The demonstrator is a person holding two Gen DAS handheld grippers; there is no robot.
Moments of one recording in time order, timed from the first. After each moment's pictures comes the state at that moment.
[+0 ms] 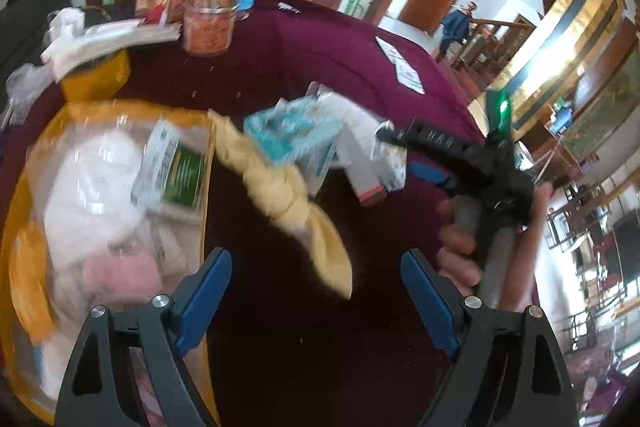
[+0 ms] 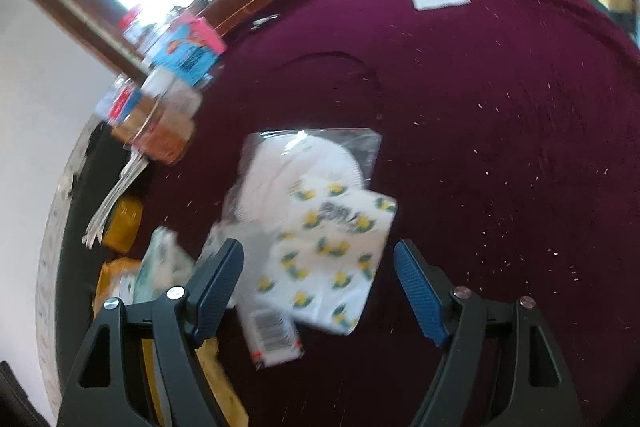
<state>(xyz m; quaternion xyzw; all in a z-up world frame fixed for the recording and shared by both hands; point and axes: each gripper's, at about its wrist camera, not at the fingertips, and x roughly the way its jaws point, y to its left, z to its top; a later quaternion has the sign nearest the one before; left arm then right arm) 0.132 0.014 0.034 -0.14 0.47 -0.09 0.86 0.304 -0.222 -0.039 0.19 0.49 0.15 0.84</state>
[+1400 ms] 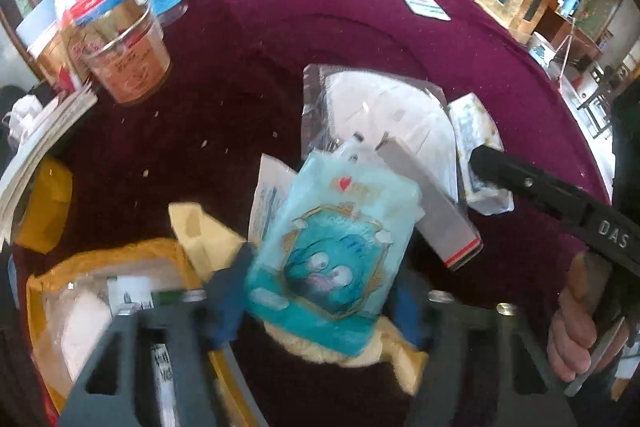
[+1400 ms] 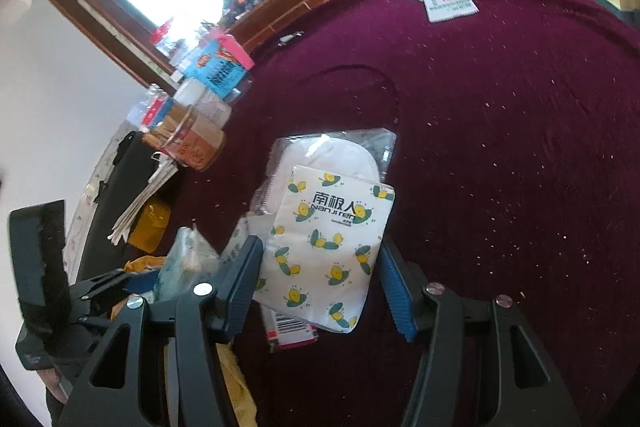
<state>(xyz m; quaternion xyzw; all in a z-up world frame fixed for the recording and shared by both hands) 0.264 -0.009 -0.022 0.04 0.55 -0.12 0.82 0.290 -0.235 -0.046 0.22 0.45 0.18 0.85</state>
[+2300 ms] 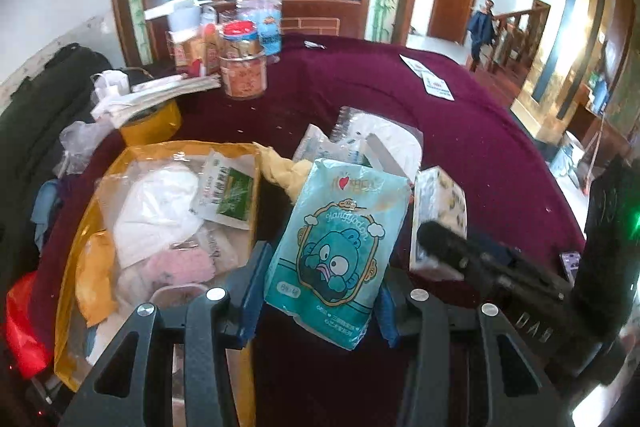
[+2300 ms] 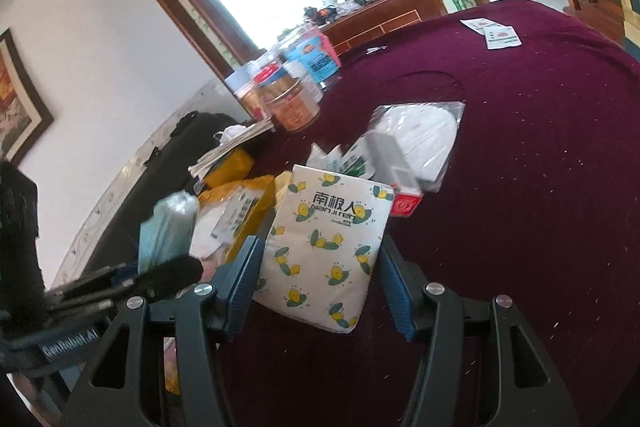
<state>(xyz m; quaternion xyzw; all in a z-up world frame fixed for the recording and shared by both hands) 0.085 -0.006 0.038 -0.04 0.41 0.01 0.91 0.152 -0.208 -0.014 0.18 0.36 0.27 0.87</state>
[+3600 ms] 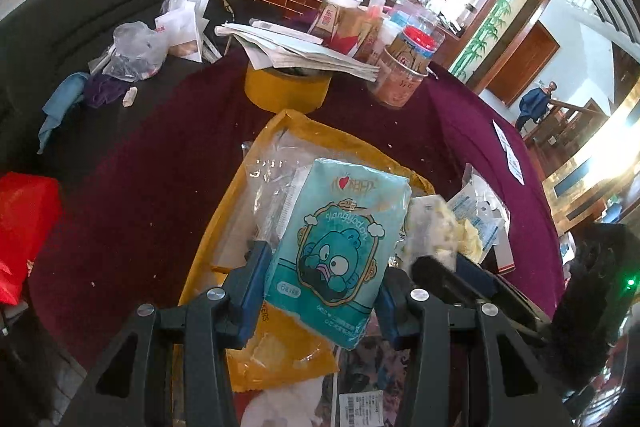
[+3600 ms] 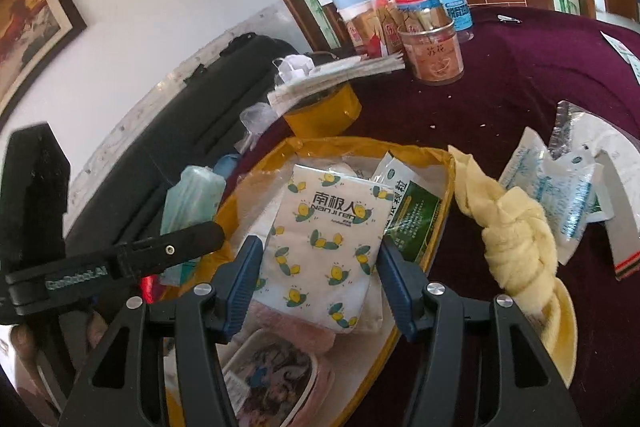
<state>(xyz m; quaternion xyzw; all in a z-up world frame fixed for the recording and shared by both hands) 0.093 0.185 0.014 -0.22 0.43 0.07 0.87 0.177 -0.012 -0.007 0.07 0.41 0.38 0.82</state>
